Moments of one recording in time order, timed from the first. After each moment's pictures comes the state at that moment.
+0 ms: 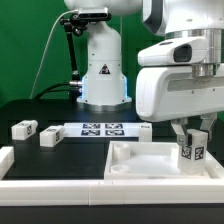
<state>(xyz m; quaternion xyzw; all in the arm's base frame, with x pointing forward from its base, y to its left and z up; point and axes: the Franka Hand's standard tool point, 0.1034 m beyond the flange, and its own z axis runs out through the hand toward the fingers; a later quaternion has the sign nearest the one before) 0.620 0.111 0.076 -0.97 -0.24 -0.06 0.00</state>
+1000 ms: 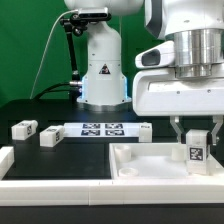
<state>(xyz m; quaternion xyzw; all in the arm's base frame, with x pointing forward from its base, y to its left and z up) 0.621 0.115 0.075 -0.95 0.30 -0.07 0.05</state>
